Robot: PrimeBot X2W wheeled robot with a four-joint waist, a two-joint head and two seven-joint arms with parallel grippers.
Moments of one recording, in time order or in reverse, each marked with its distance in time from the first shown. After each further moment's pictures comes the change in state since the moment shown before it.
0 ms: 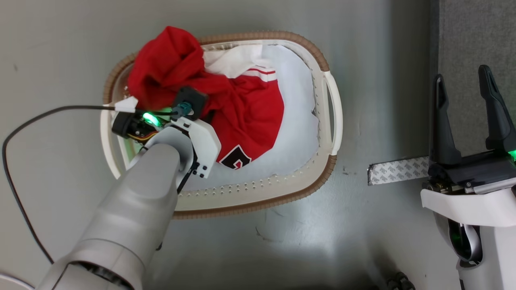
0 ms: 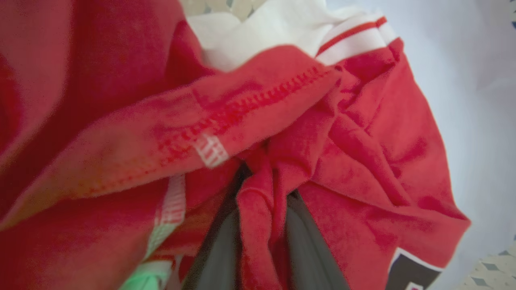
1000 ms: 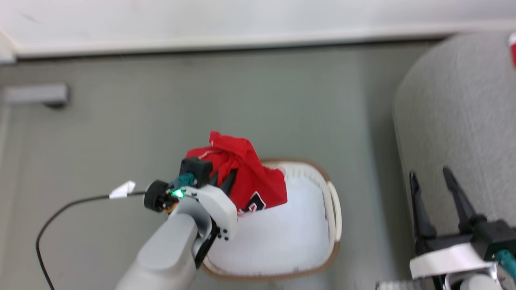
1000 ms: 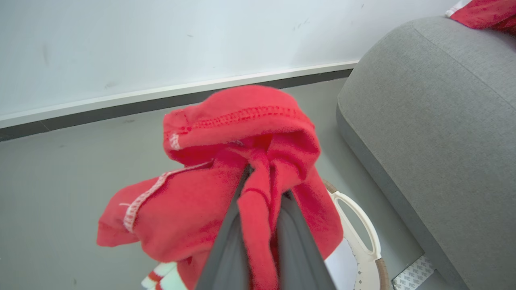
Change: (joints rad) left arm 0.346 -0.010 0.033 -0.277 -0.216 0.002 -0.075; right arm 0.200 0.001 -0.024 0.258 -0.011 0.000 0.000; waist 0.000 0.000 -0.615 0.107
